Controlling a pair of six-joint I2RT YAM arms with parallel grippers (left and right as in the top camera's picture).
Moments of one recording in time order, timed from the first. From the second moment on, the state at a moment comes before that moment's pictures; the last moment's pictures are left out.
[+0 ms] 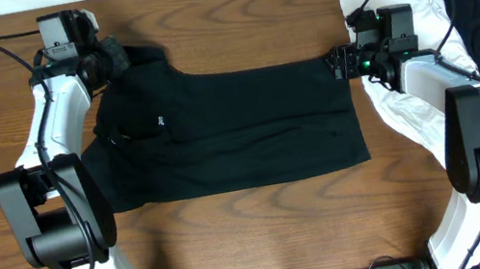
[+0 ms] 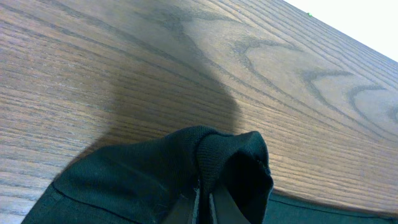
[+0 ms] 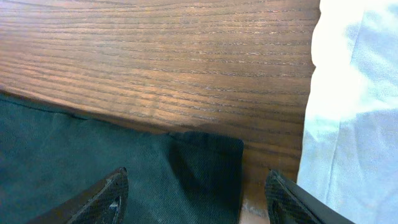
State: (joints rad) left arm 0.10 1.99 1.52 -0.44 0.28 -0.30; right arm 0.01 1.98 1.13 -0.03 -0.37 0.06
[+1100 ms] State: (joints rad) left arm 0.10 1.99 1.52 -0.45 0.28 -0.30; right arm 0.00 2.11 1.14 0.14 -0.43 0.20
